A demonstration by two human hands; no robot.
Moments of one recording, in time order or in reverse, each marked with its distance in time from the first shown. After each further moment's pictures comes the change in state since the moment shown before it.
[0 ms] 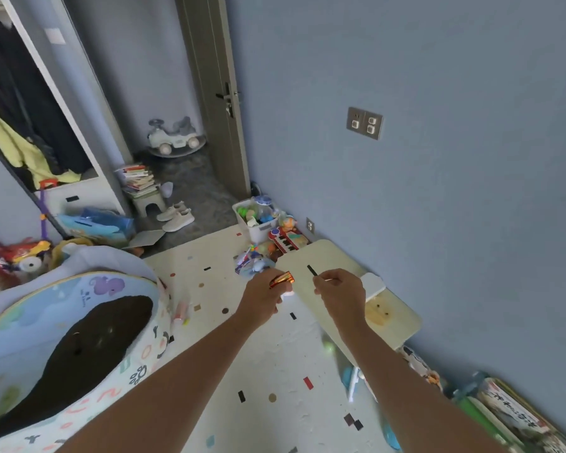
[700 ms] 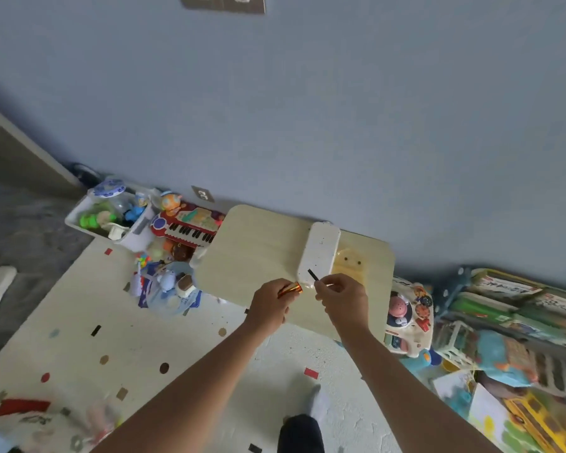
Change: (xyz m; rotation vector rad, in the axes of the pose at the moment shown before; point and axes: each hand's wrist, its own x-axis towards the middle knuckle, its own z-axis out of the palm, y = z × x) left_hand 0.376 -0.127 0.188 0.117 -0.747 0.073; right_hand 0.291 0.153 0.104 0.156 0.474 0.523
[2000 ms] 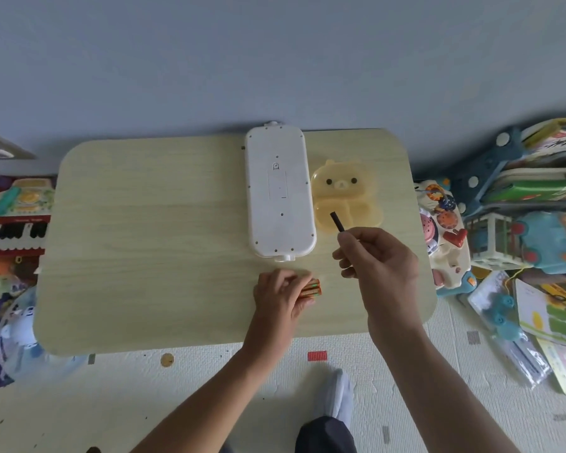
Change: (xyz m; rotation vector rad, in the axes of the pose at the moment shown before) left_hand 0.220 -0.272 0.170 0.472 -0.146 0.627; right_hand 0.195 0.188 0.078 0.356 0.410 0.077
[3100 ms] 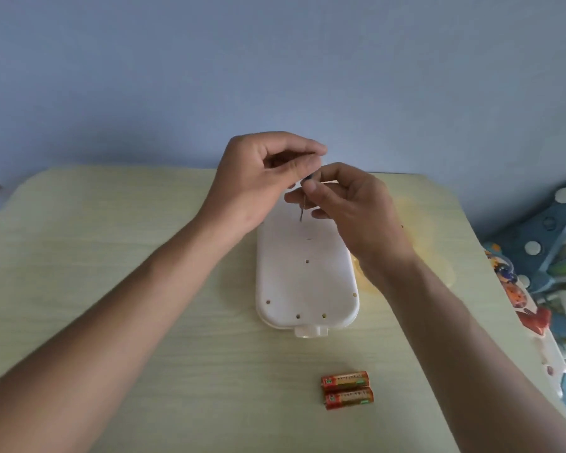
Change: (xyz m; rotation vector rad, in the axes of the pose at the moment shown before) left_hand 0.202 -0.024 -0.108 -0.680 0.215 0.197; right_hand 0.137 0.015 0.100 -0.088 -0.405 -0.498
